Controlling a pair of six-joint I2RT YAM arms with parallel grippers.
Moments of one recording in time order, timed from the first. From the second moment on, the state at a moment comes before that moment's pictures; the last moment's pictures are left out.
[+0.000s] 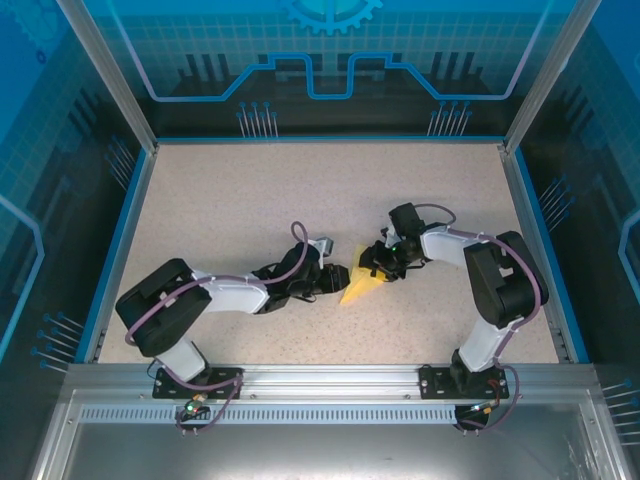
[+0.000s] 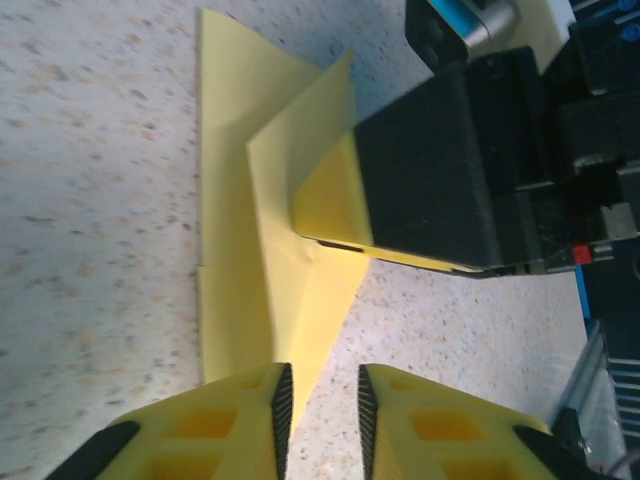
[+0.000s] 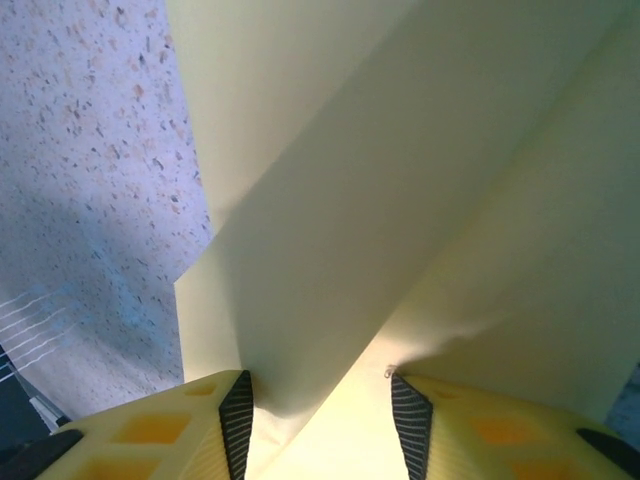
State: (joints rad) left arm -0.80 1.64 0.66 0.39 0.21 -0.92; right arm 0.34 1.75 0.90 -0.42 -0.52 0.69
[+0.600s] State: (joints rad) left arm -0.79 1.80 0.82 0.27 0.28 -0.95; right arm 0.36 1.78 0.96 -0.50 -0.49 0.69
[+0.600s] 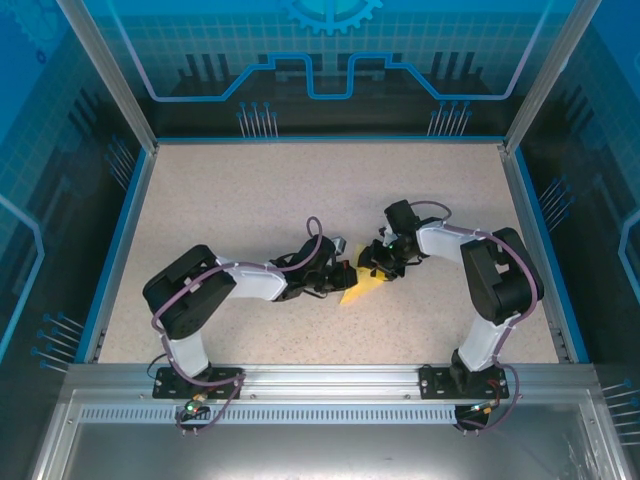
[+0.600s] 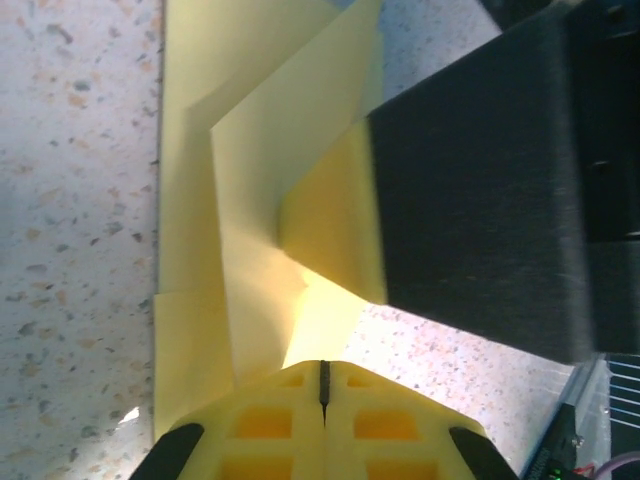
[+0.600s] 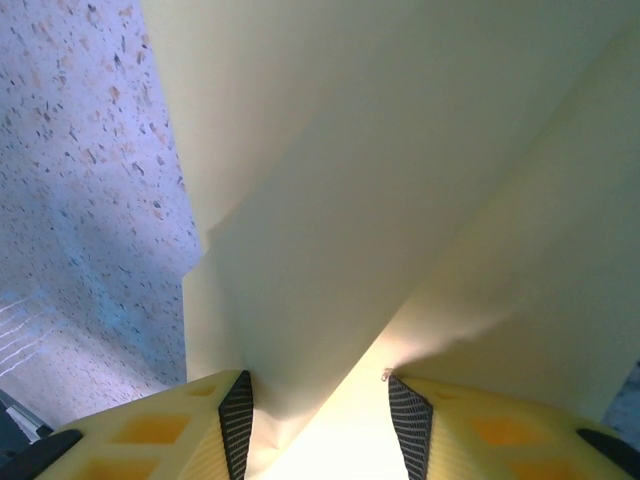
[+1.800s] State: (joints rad) left arm -0.79 1.85 0.85 0.20 0.28 -0.96; right arm 0.37 1.76 0.95 -0.50 -0.45 0.63
